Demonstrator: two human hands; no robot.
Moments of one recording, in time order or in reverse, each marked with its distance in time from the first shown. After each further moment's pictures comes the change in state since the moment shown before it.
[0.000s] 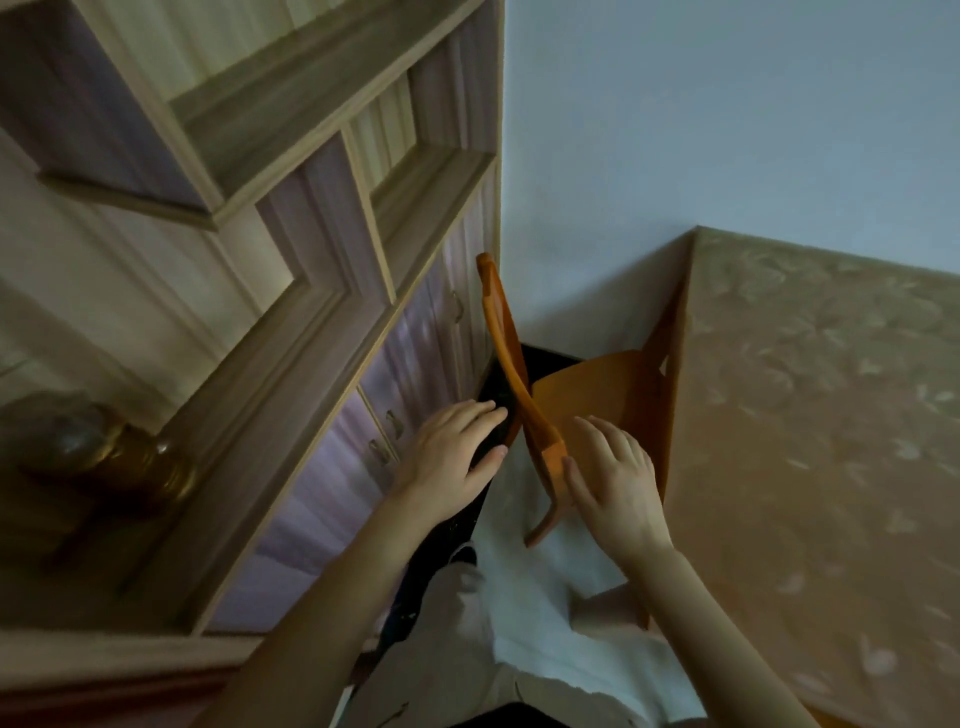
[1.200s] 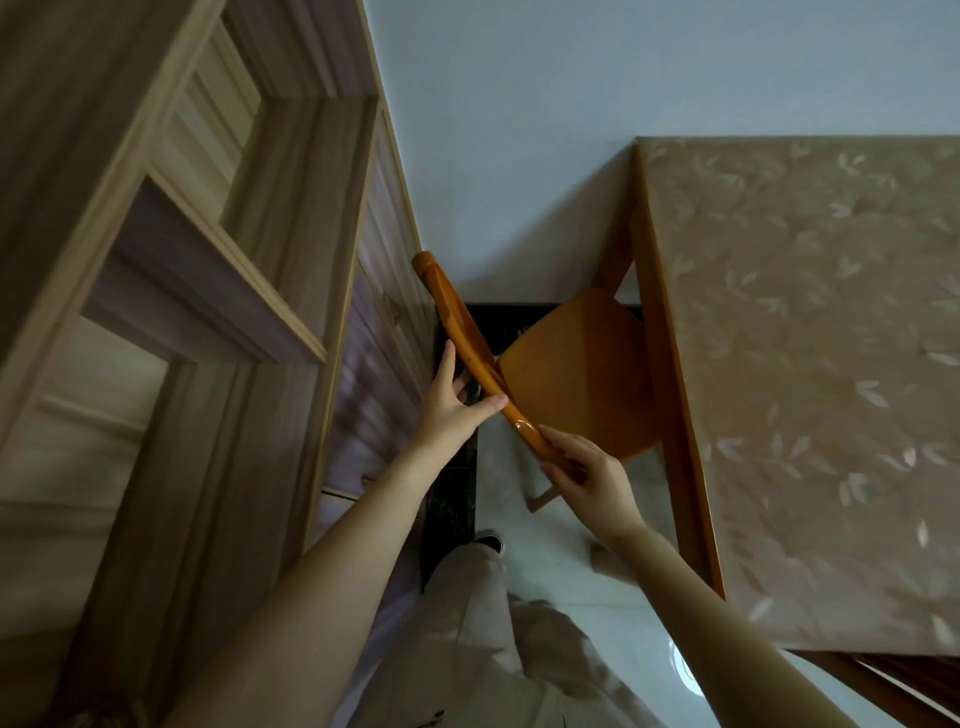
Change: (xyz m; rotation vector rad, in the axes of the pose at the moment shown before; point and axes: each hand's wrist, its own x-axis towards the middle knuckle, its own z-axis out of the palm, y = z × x) left_hand 0.174 -0.112 0.057 -0.993 -0.319 -0.568; right_hand 0.093 0.010 0.112 0.457 -0.011 0.307
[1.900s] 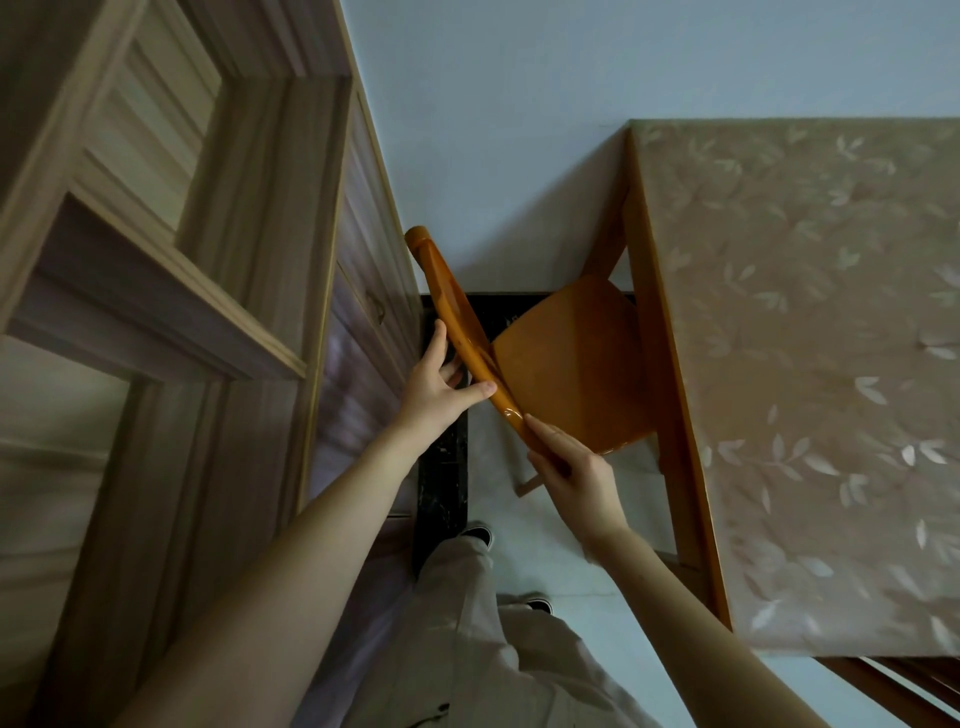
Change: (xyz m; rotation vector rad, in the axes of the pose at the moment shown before) left_hand 0.042 0.013 -0.014 0.020 -0.097 0.028; right_hand 0.025 -0.003 0.018 -0.005 0.104 0.043
